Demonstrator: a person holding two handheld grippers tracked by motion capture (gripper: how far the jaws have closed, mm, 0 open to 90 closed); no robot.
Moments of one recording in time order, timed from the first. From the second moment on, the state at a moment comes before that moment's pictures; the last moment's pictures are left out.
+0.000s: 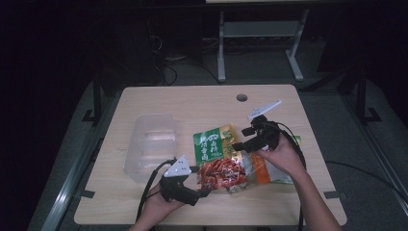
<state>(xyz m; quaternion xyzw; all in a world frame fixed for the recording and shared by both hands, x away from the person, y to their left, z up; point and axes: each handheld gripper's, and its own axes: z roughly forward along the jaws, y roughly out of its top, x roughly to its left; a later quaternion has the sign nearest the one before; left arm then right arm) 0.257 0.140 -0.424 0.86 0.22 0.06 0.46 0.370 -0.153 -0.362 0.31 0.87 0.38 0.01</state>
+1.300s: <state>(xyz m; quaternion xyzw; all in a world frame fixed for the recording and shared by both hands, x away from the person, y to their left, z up) 0.258 0.141 -0.426 0.86 0.22 0.04 0.46 0.454 -0.121 -0.427 0.38 0.88 0.25 -0.10</state>
